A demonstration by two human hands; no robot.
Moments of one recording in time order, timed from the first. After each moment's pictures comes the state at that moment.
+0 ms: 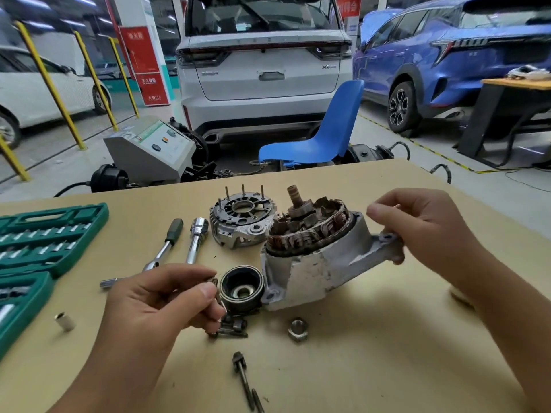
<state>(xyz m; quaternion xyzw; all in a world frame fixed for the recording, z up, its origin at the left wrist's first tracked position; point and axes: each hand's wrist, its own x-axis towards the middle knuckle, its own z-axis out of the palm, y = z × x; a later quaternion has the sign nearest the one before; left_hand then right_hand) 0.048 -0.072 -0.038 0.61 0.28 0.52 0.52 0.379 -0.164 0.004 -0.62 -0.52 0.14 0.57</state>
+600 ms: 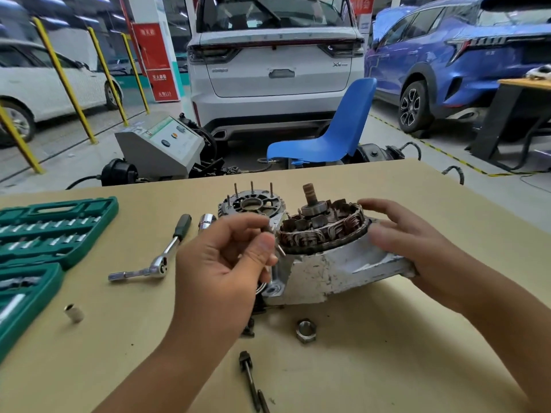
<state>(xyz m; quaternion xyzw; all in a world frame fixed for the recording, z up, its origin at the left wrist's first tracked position) 0.113 -0.085 -0.012 0.66 0.23 0.57 0.43 0.363 -0.163 -0.009 -0.58 -0.48 0.39 0.53</state>
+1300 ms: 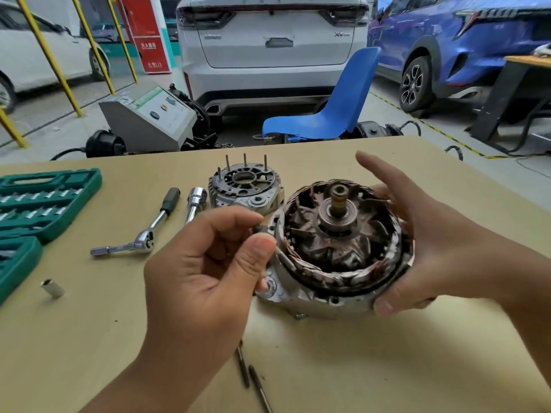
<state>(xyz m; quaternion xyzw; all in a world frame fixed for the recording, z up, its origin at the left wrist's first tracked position) 0.103 -0.113 -0.019 0.68 0.21 0.59 0.37 0.366 -0.186 0.006 -0.59 -0.66 0.29 0.36</state>
